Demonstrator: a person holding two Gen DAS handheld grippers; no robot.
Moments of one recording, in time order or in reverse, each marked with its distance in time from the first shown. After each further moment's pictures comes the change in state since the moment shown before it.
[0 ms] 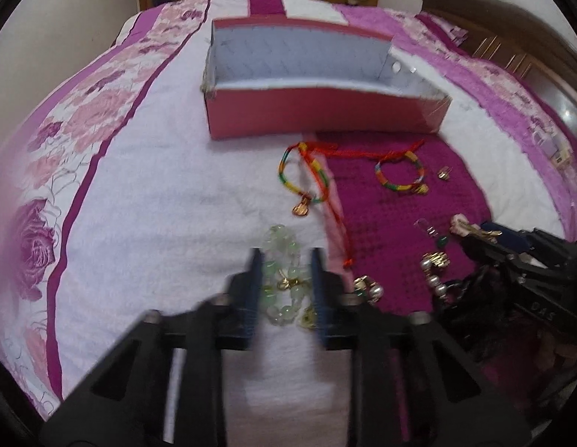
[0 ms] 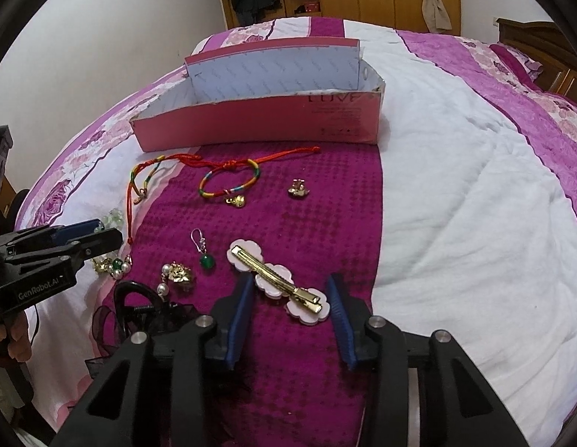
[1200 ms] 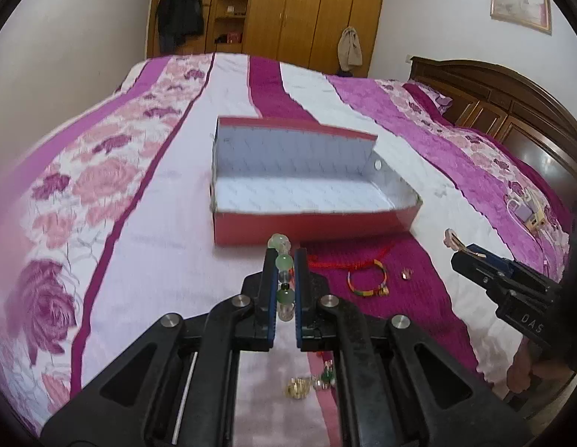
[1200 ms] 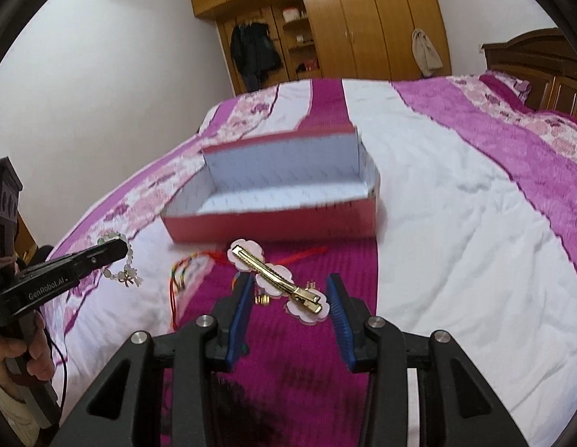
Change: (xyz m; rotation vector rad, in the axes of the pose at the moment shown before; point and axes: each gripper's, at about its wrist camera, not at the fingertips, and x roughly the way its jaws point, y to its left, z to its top) left arm -0.044 0.010 0.042 -0.052 -0.272 -0.052; right arm -0.048 -0.004 0.038 0.048 -0.272 0.062
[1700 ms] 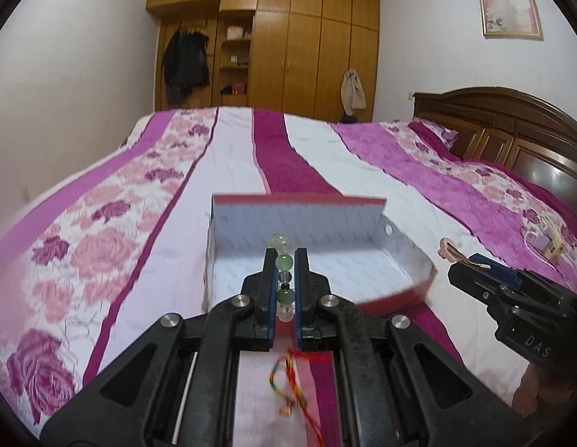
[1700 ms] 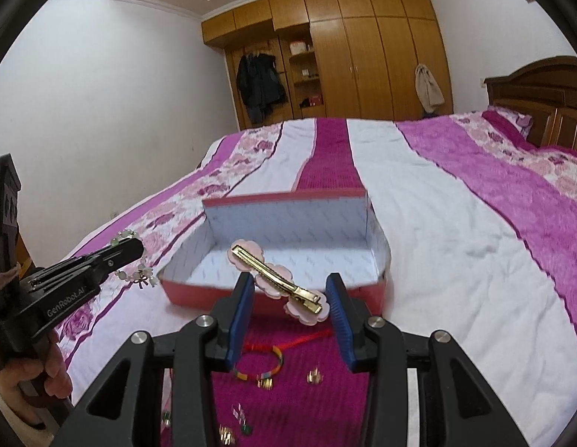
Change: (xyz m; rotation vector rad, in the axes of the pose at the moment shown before) left arm 0.021 -0.015 0.040 0.047 -0.214 0.061; right arm 0.019 0.009 0.049 -0.042 -0.139 -0.013
